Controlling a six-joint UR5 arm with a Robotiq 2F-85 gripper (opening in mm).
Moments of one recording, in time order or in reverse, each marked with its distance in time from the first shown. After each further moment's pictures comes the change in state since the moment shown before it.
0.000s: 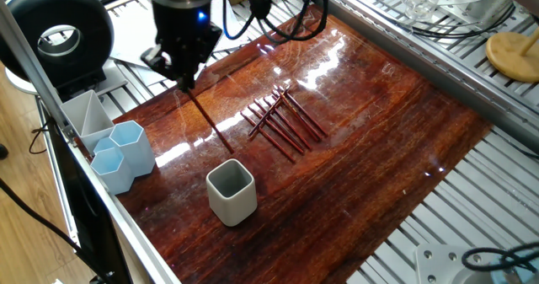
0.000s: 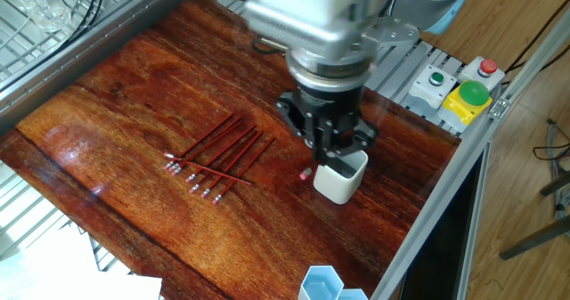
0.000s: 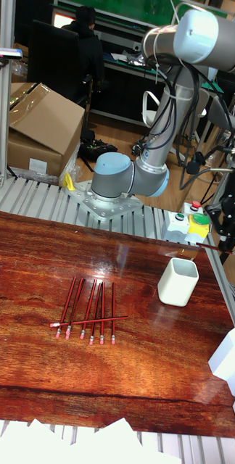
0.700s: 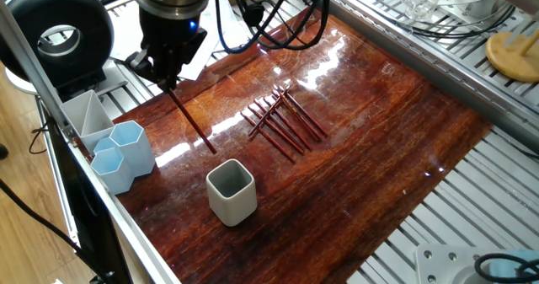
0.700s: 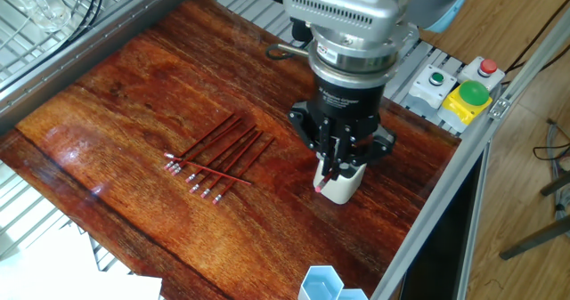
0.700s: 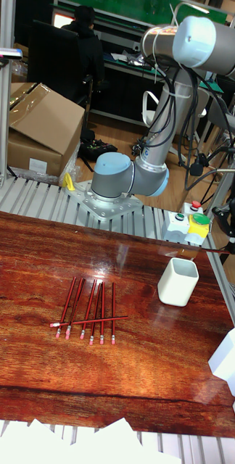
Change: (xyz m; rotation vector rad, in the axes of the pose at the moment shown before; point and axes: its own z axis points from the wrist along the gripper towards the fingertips) arm -0.008 0.015 -0.001 -0.026 -0.072 -0.062
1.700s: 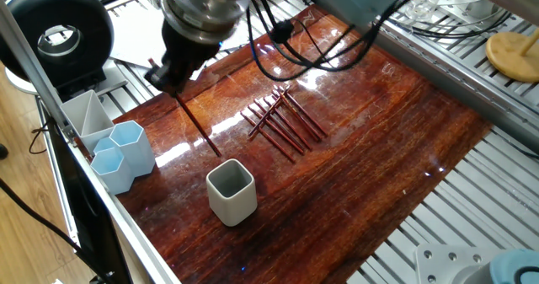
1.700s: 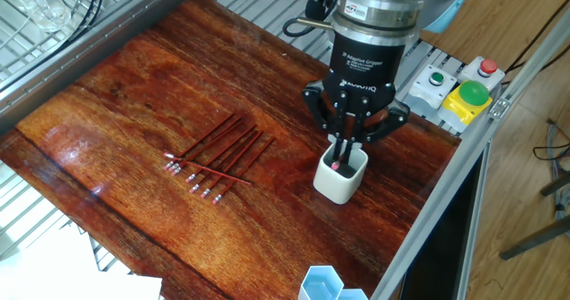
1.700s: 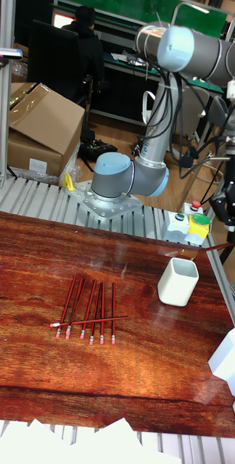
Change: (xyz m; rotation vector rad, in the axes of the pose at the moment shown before) arm 0.029 0.003 -0.010 -0.012 -0.163 -0.088
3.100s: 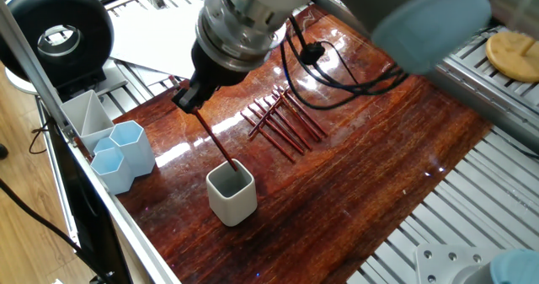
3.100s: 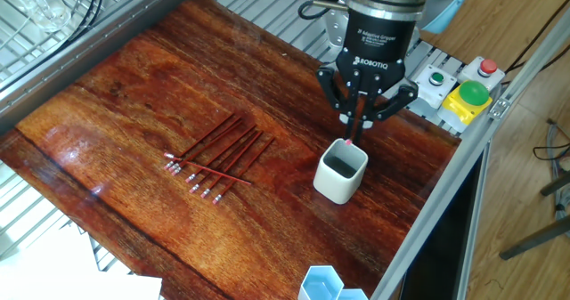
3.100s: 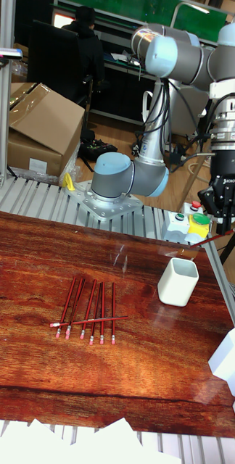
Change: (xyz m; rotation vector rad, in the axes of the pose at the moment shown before) arm 0.033 0.003 -0.007 -0.008 -0.092 -0.056
